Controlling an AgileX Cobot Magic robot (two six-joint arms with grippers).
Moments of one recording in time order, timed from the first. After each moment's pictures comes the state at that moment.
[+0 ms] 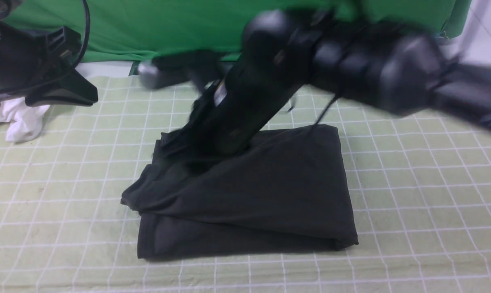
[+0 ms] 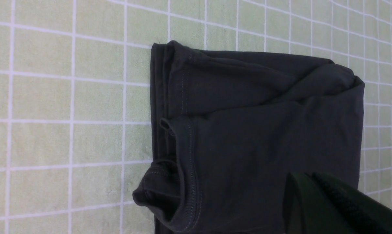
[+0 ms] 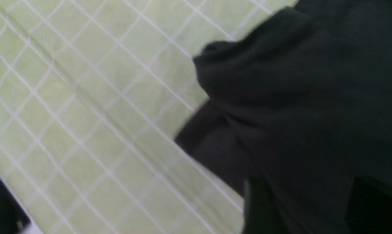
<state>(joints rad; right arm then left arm) 0.83 1.89 -1.77 0.32 0.98 0.01 0.22 1.49 -1.30 -0.64 1.11 0.22</state>
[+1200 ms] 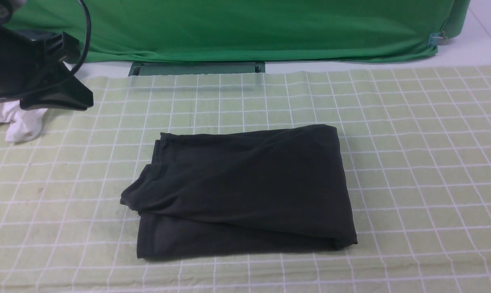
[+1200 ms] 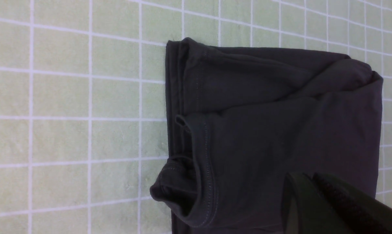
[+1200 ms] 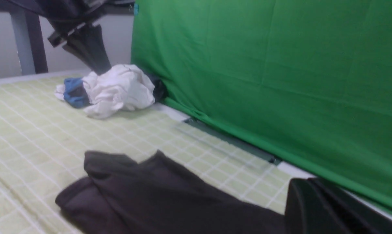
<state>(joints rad) 0.71 0.29 -0.37 -0.06 0.12 -0.01 0.22 1.49 -1.30 -0.60 1.11 0.22</state>
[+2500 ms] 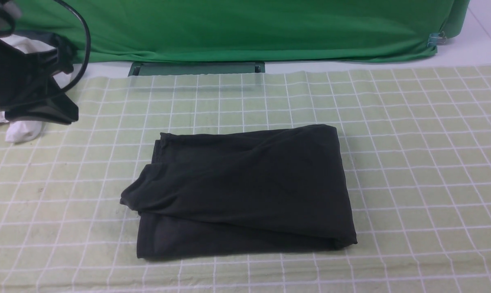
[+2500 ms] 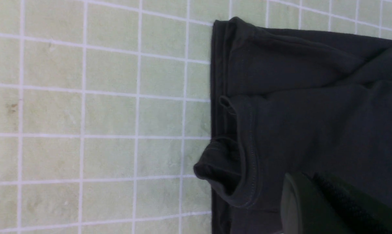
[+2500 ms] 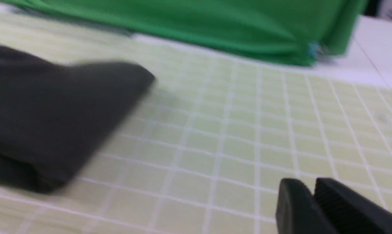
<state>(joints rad) 0.18 0.01 0.00 -0.08 0.25 0.02 0.22 1.49 -1.30 -0.46 1.14 0.16</state>
